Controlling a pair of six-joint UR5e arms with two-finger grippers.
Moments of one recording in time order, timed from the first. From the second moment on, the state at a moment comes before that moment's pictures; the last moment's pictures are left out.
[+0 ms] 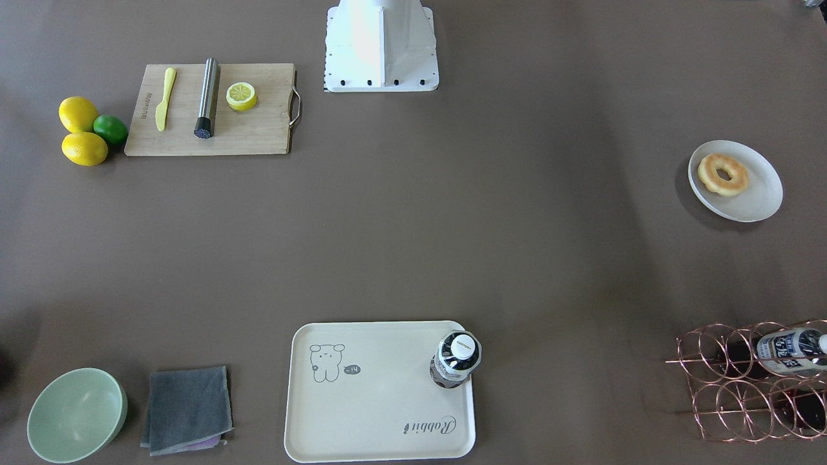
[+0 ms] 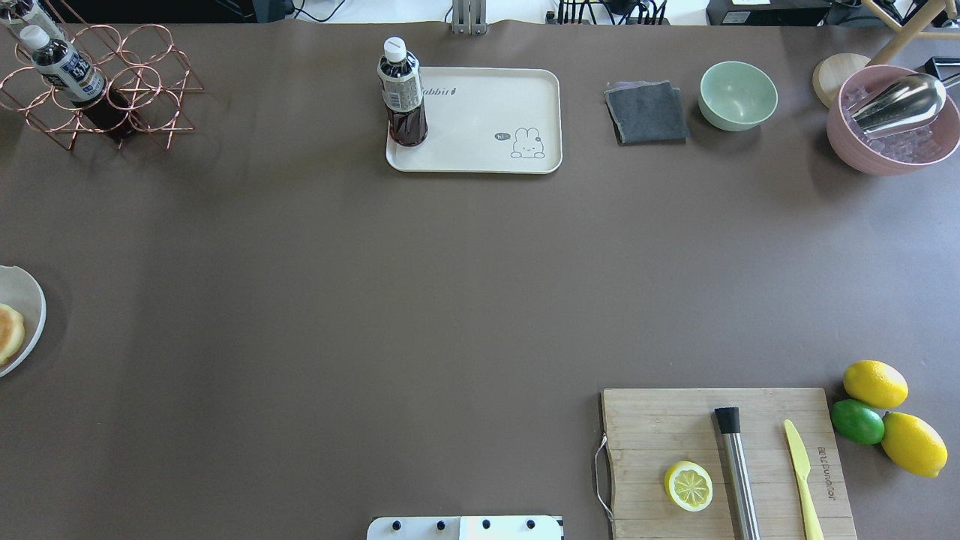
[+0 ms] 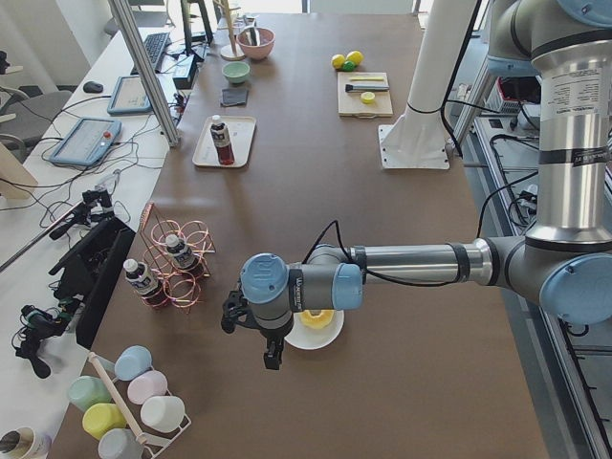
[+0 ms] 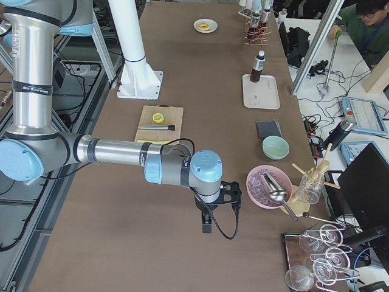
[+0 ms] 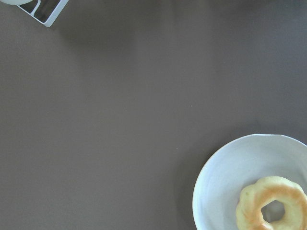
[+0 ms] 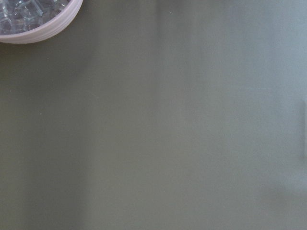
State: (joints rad) left arm -1.60 -1.49 -1.59 -1.59 -2.34 0.15; right arm 1.68 -1.68 1.66 -1.56 2.24 -0.11
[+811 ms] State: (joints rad) left arm -1.60 -1.49 -1.60 -1.59 -2.34 0.15; right arm 1.68 -1.69 1.66 -1.55 2.24 -0.11
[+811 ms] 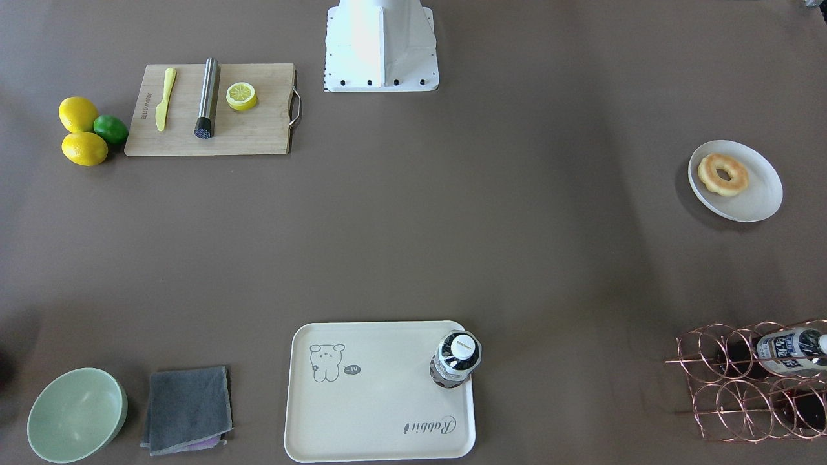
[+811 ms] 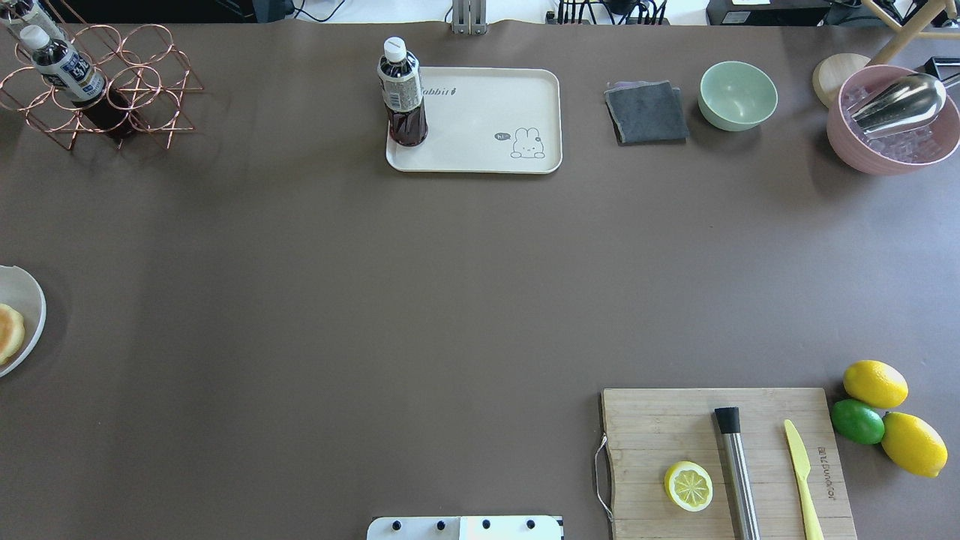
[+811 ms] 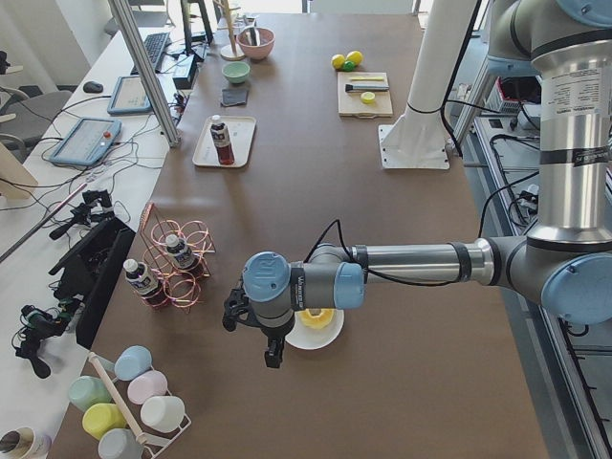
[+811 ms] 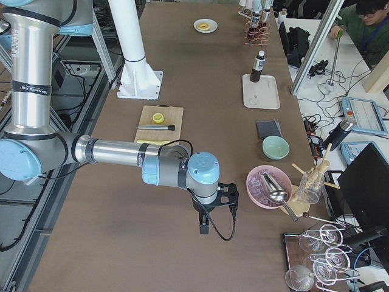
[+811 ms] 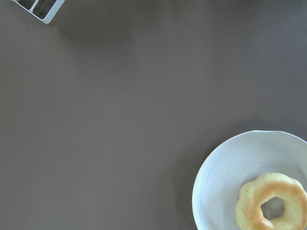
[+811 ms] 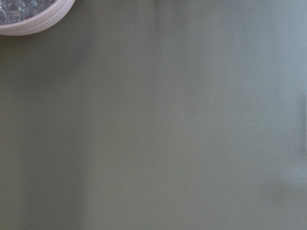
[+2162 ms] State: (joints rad) left arm -1.60 -1.50 -1.61 -1.74 -2.45 0.14; right arm 1.68 -1.71 1.67 -1.55 2.30 -0.10
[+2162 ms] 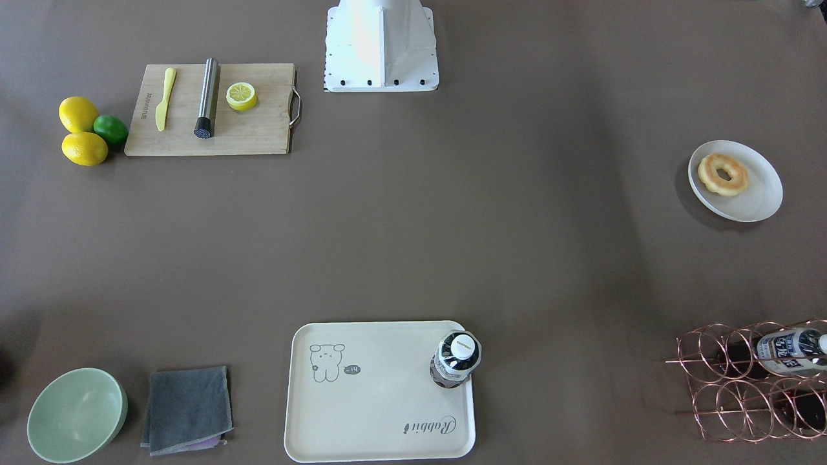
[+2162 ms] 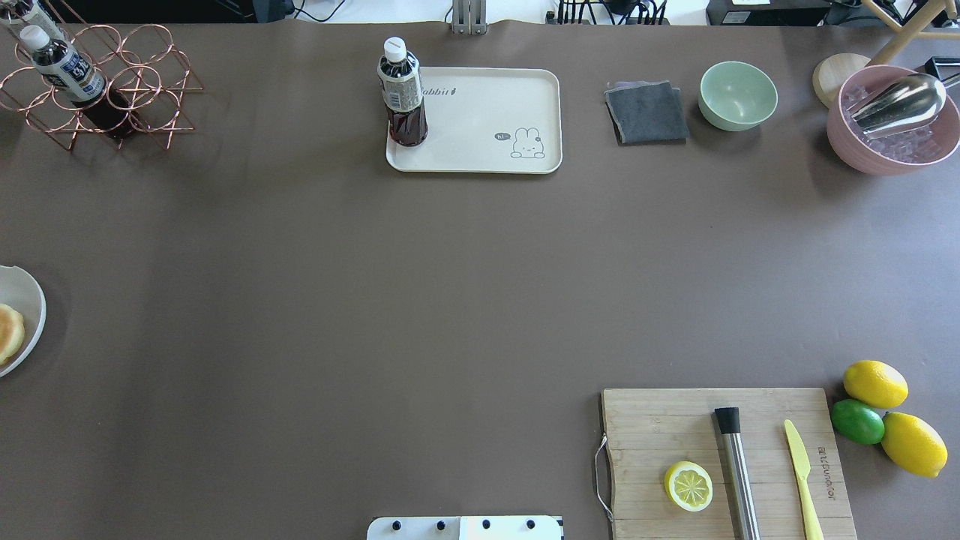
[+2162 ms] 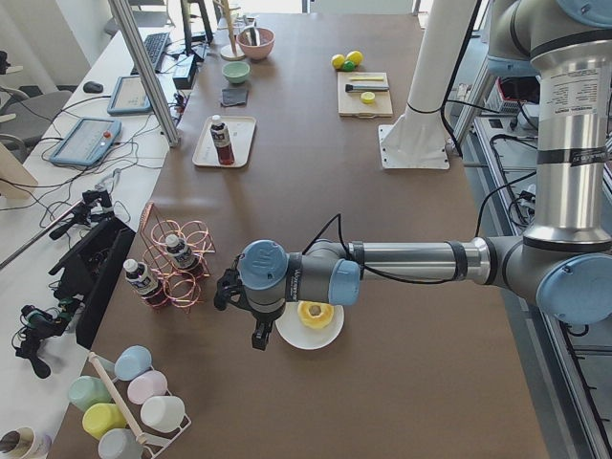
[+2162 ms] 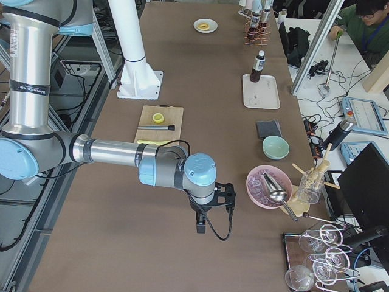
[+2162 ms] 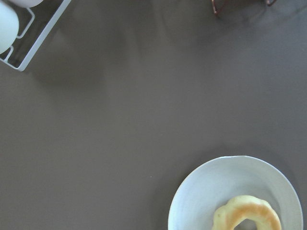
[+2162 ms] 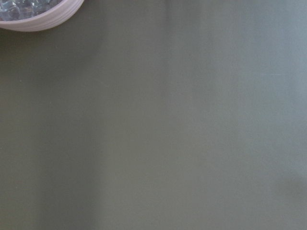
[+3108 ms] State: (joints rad) left arm -1.56 -1.49 -1.50 -1.99 -2.46 0.03; right arm 1.68 -1.75 1.72 -1.40 2.45 -0.11
